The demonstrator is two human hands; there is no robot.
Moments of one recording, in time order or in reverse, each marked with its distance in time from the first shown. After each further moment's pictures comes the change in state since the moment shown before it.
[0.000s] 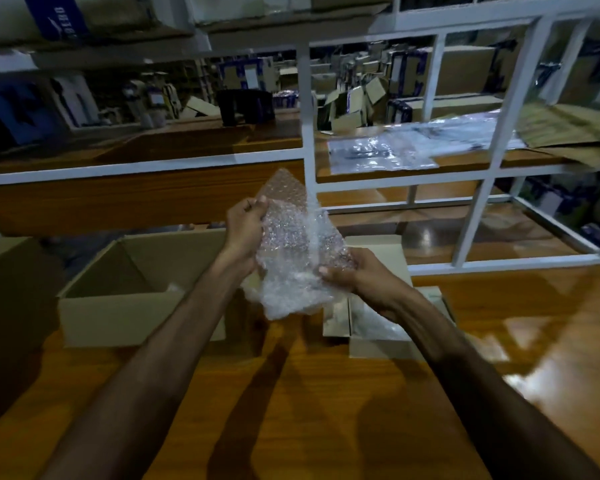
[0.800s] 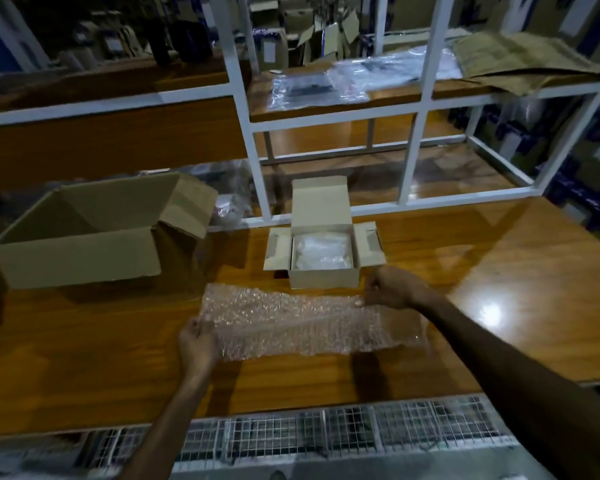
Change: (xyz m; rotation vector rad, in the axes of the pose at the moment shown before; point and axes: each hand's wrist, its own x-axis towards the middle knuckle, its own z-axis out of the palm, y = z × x) left_hand -0.226 -0.222 -0.008 0.382 0.355 -0.260; right_hand -0.139 0.136 -0.166 -1.192 -0.122 0.350
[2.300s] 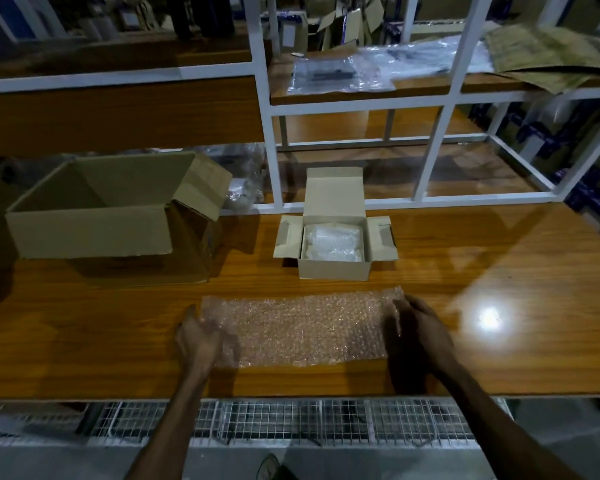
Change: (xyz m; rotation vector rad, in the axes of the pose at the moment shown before) left_hand 0.010 -0.028 -0.005 0.338 0.073 -0.030; right_hand -0.054 0.055 0.120 0.026 0.382 0.110
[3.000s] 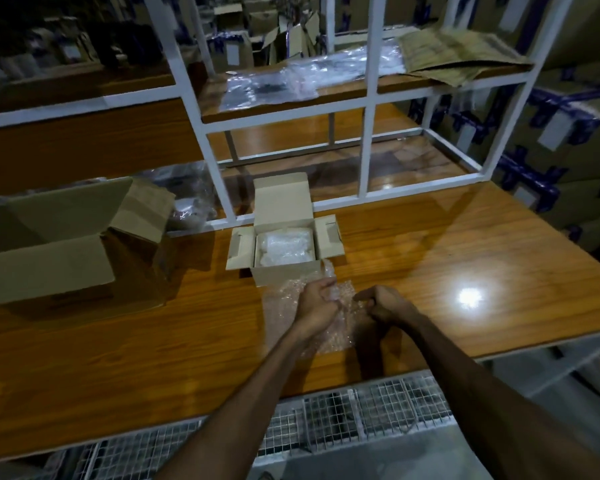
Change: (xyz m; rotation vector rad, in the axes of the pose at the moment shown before) left_hand -0.138 0.176 0.155 -0.227 -0.828 0.351; right_hand 0.028 0.026 -0.043 0.249 -0.371 0.180
